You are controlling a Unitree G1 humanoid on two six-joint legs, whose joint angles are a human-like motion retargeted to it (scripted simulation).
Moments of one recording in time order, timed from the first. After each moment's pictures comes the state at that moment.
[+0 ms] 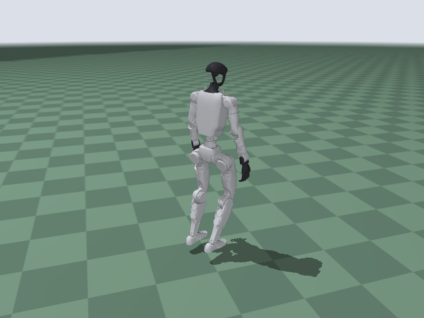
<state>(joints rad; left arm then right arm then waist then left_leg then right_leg) -0.09 0.25 -0.32 1.23 0.14 -0.05 -0.13 -0.09 -0.30 0.08 1.44 0.12 0.01 0.14 -0.06 0.01 0.15 0.02 -0.09 -0.10 0.31 -0.36 -0.04 -0.08 -0.04 -0.13 0.58 -0.46 0.05</state>
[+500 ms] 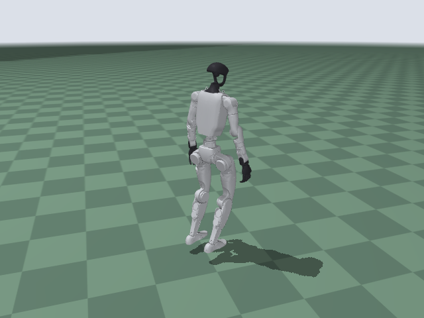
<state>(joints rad) -0.04 0.26 -0.31 1.29 0.13 -0.07 -0.13 -0.10 -0.31 0.09 1.43 0.15 -0.04 0.08 -0.05 0.06 0.14 -0.06 -0.05 -0.09 0.44 -0.43 -0.02 -0.09 0.01 -0.11 0.53 -0.42 0.05</state>
